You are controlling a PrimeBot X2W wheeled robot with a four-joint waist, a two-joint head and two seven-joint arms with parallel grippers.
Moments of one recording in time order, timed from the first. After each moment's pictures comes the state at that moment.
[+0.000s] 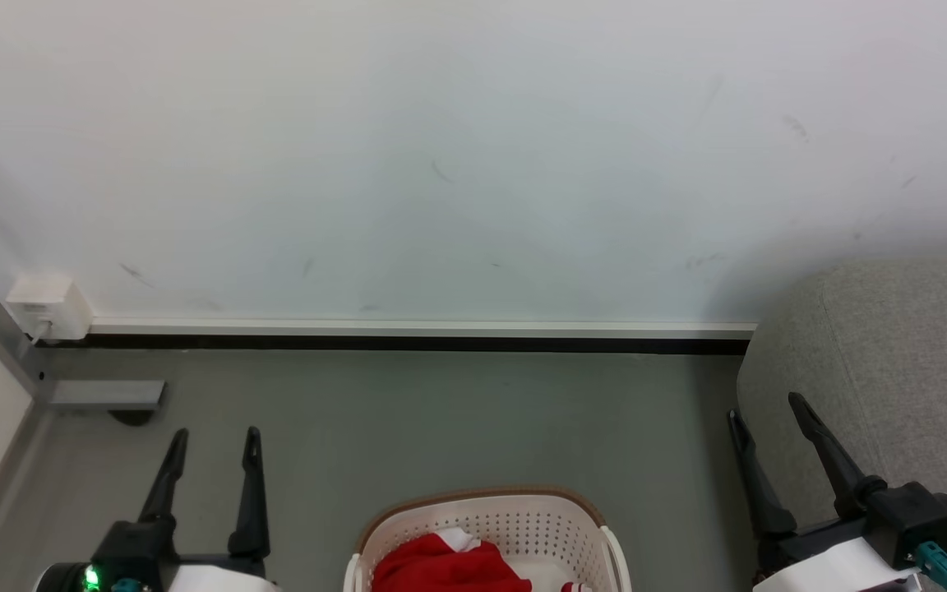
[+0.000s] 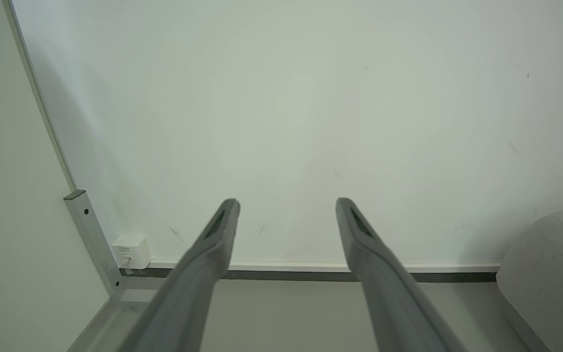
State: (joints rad) left arm -0.04 0.06 0.02 0.12 -0.02 0.02 -0.26; right arm -0.15 -0.12 0.19 0.23 0.25 0.13 -0.26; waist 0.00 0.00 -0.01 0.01
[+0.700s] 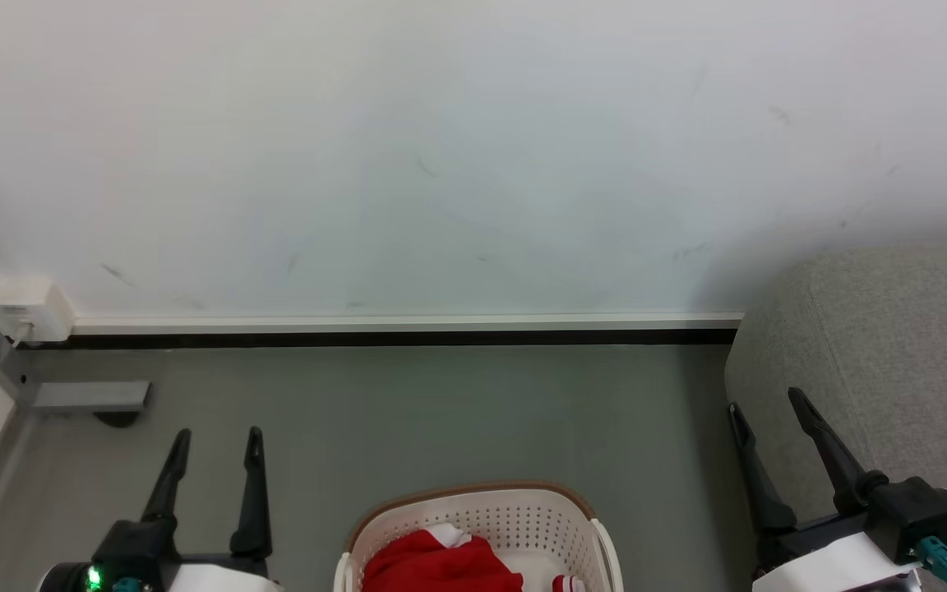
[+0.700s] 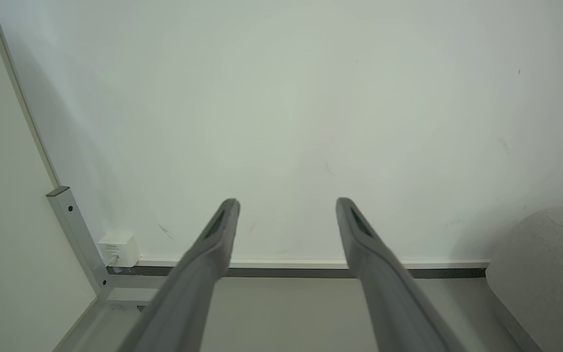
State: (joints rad) left arm -0.04 0.06 0.03 0.13 -0.03 0.01 -0.26; right arm -0.16 -0.13 0.20 0.23 0.26 0.13 -0.26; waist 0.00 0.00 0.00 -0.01
